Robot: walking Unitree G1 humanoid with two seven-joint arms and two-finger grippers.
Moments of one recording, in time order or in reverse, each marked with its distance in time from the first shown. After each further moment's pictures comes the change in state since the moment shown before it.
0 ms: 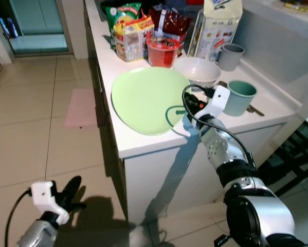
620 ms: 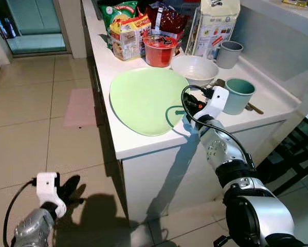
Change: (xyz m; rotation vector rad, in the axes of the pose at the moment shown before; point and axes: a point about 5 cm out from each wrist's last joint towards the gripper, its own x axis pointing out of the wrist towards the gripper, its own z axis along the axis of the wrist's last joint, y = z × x) left arm 0.010 0.026 -0.004 0.066 0.171 0.064; right arm 0.000 0.002 -0.002 0.004 0.001 0.006
